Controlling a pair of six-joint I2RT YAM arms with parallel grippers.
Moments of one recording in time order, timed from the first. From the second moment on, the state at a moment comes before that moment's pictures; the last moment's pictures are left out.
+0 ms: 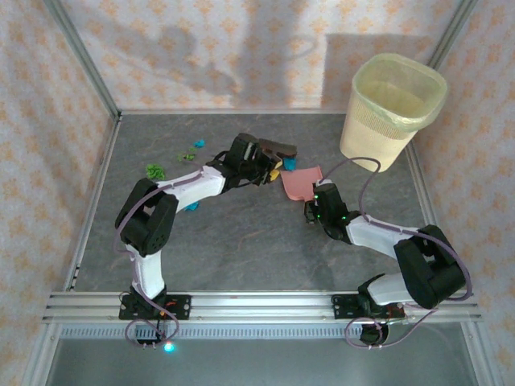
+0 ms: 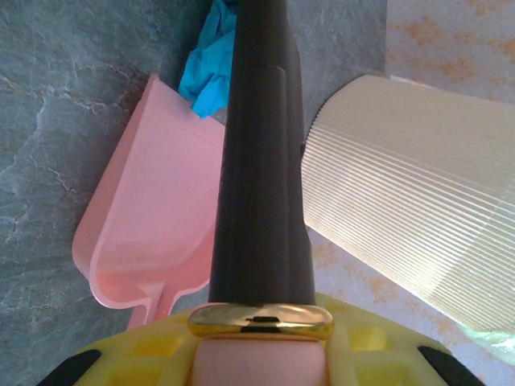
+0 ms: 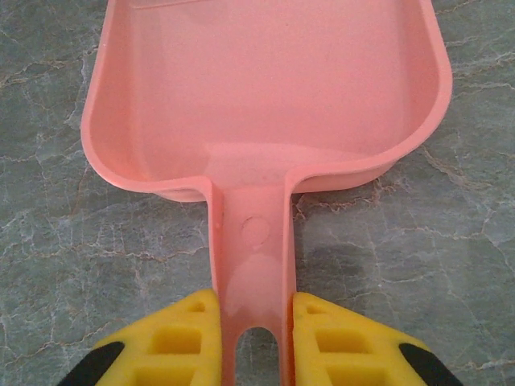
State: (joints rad) left arm -0.55 1.89 1.30 -0.02 0.31 -1.61; right arm 0.49 1.37 0.52 0.02 0.11 0.40
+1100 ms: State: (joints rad) left arm -0.60 1.64 1.15 -0.07 0.31 -1.56; right arm 0.49 1.36 0.52 0.02 0.10 0.40
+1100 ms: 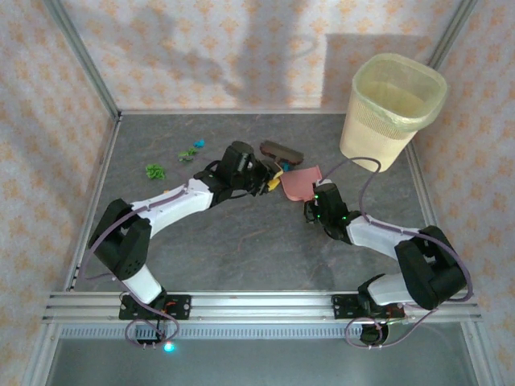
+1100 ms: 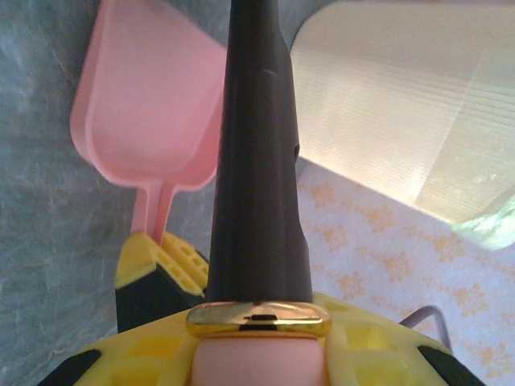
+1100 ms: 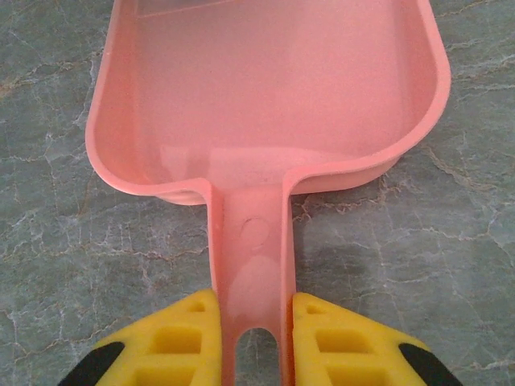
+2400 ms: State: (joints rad) left arm -0.59 1.76 1.22 -0.14 0.37 -1.49; right arm 0.49 1.50 0.85 -0.39 0.09 0.44
